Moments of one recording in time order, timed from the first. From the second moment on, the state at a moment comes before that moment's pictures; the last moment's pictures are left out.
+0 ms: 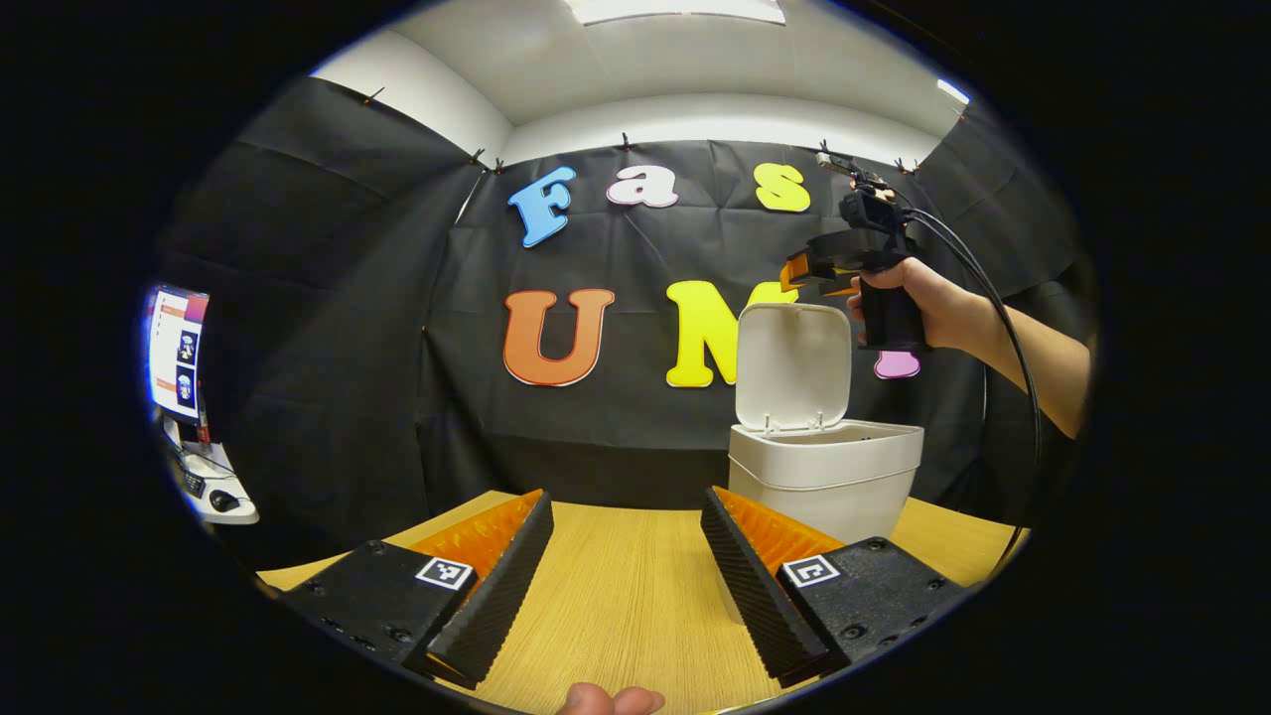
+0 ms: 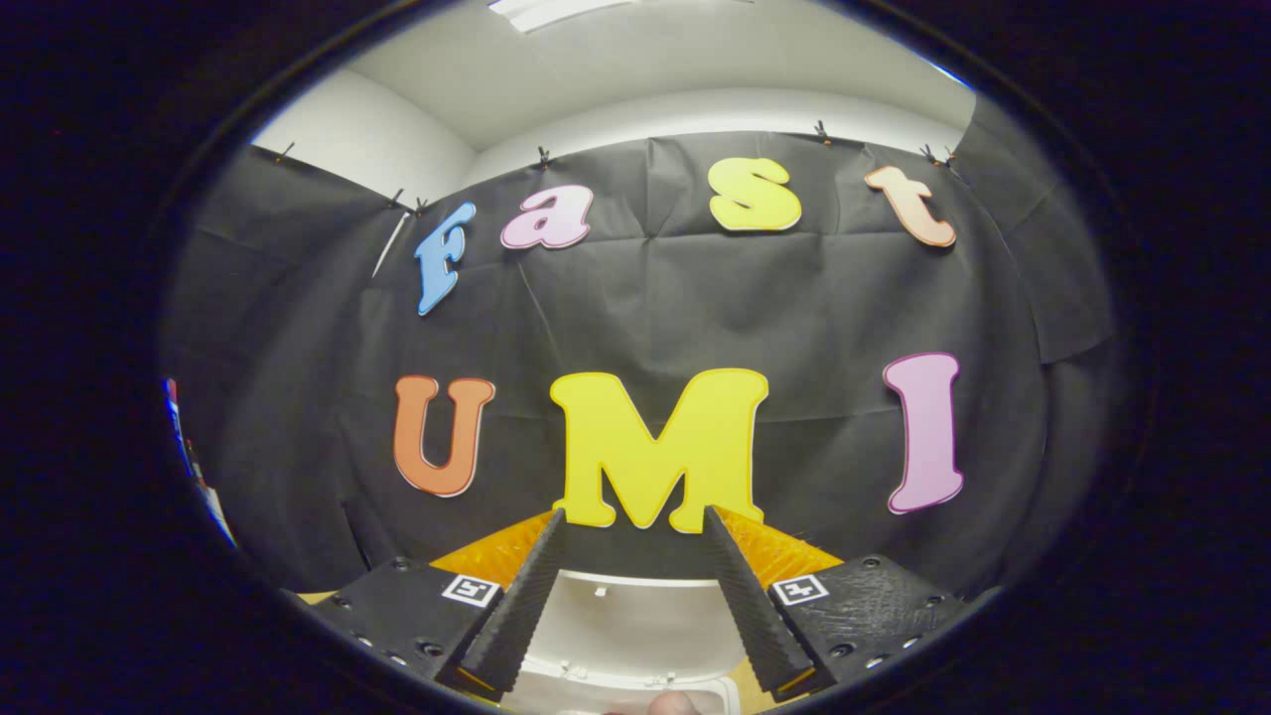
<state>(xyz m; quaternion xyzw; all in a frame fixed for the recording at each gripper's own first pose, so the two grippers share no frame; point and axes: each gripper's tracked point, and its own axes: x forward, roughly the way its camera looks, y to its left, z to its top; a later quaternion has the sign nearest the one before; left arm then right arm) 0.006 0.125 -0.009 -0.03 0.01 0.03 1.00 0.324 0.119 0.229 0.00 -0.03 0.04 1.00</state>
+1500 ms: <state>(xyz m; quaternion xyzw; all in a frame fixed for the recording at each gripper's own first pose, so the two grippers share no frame) -0.013 0.085 -0.002 -0.03 0.01 0.01 1.00 0.215 0.121 0.137 -0.02 0.07 0.10 0.99</state>
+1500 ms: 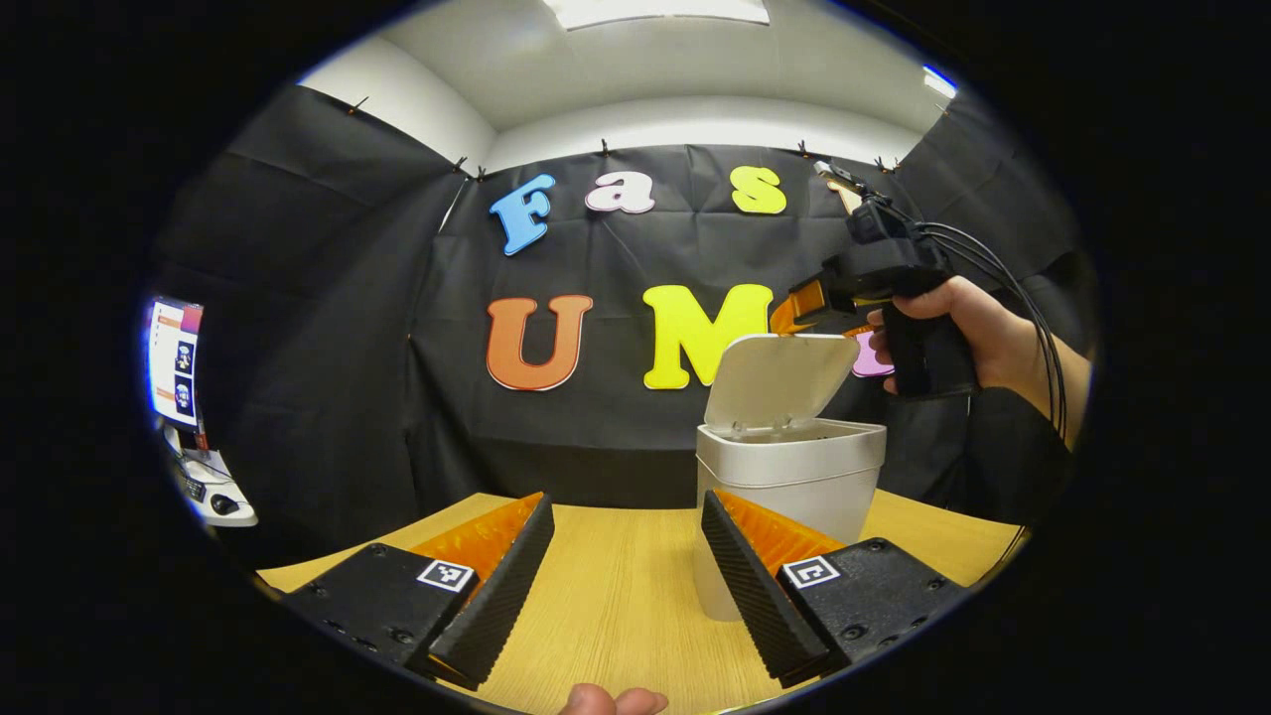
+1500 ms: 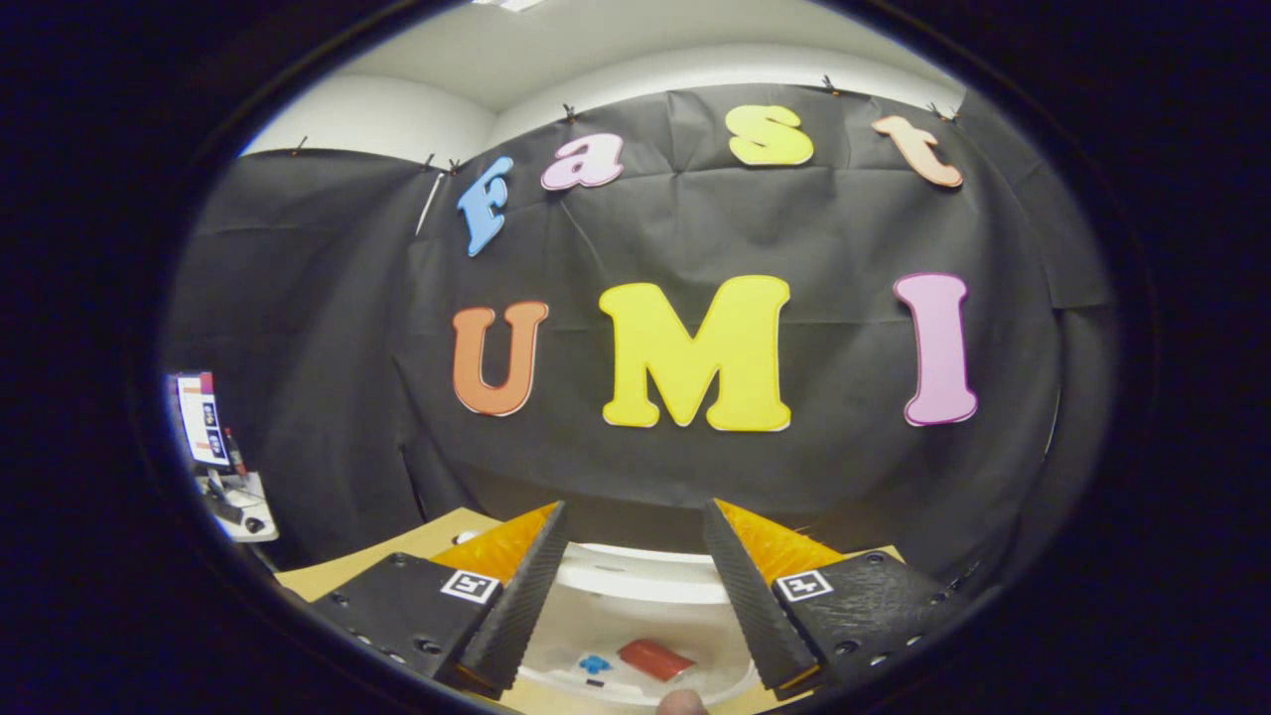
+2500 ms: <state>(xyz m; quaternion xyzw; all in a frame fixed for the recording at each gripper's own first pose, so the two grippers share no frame) -0.016 0.060 -0.011 -0.03 0.02 -0.01 1.00 0.181 0.123 0.035 -0.01 0.12 0.10 0.99</state>
